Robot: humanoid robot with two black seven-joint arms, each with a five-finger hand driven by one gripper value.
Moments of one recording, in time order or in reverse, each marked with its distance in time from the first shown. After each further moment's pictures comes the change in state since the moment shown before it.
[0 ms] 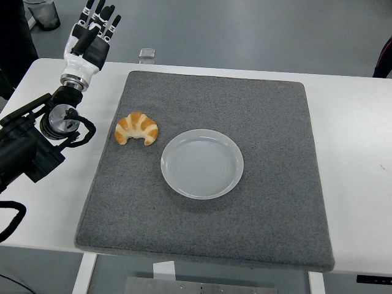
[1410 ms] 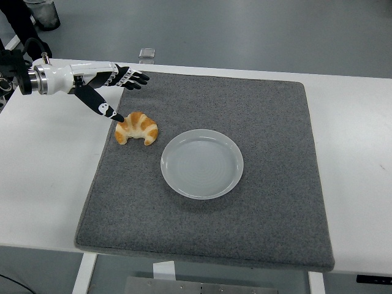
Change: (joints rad) left arm -0.267 0.444 0.553 -0.291 1.182 -0.098 0.000; right arm 0.000 0.000 0.000 0.000 0.000 0.000 0.000
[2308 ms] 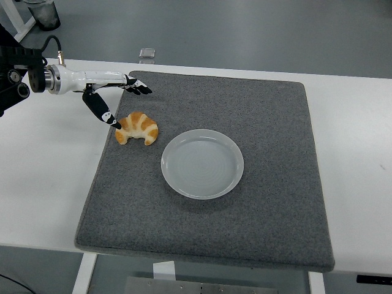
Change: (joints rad) left arm -0.030 -0.053 0.003 0.014 0.280 0.095 0.032; right arm 0.007 0.000 0.006 0.000 0.002 0.001 0.000
